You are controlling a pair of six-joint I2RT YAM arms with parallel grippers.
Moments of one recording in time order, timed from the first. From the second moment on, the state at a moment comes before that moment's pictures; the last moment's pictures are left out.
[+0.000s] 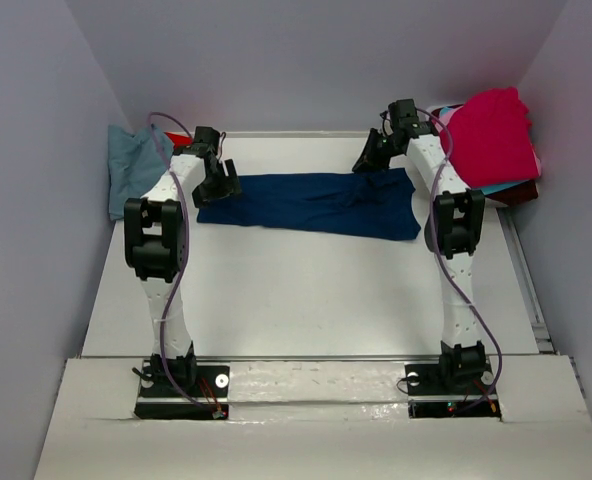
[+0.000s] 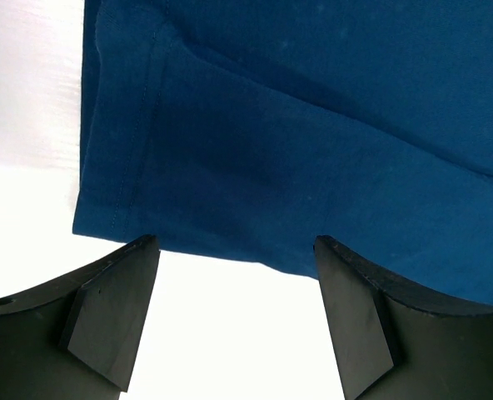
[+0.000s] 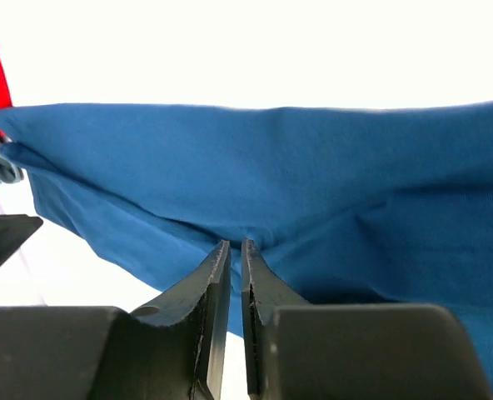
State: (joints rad) left arm -0.12 2.09 1.73 -0.79 -0.02 -0.39; right arm 0.15 2.50 2.42 -0.88 -0.46 0.50
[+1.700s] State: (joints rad) left arm -0.12 2.10 1.73 -0.79 -0.02 -0.38; right arm 0.15 2.20 2.01 -0.84 -0.21 0.49
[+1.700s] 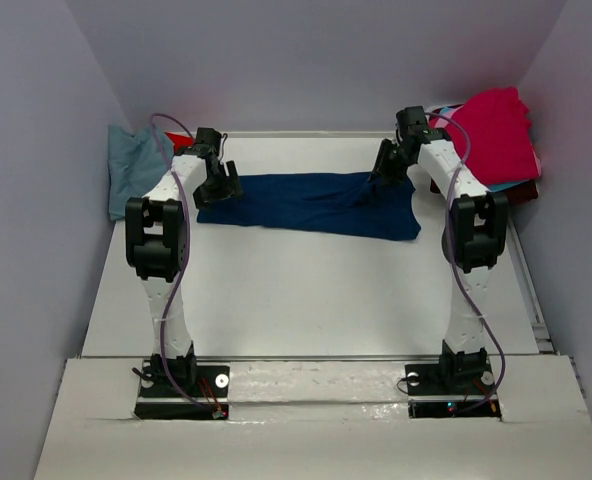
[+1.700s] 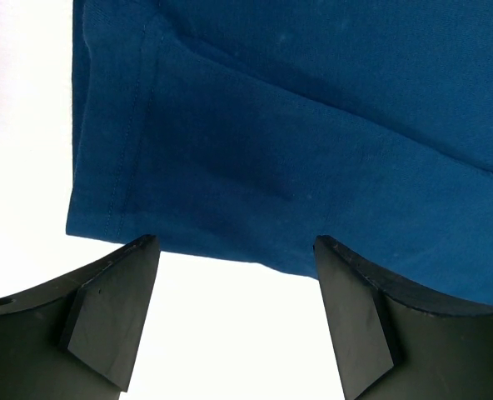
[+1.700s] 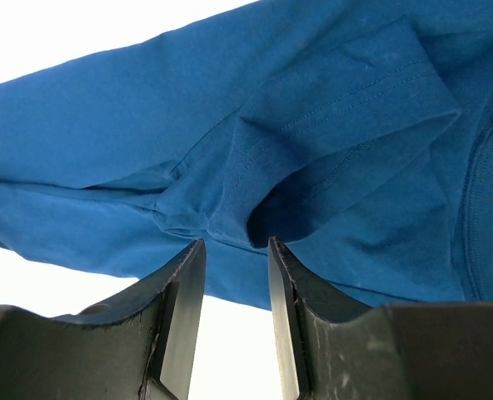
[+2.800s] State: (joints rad) left arm -0.12 2.10 1.71 -0.78 -0.02 -0.38; right arm 0.15 2.32 2.02 -0.84 -0.32 0.52
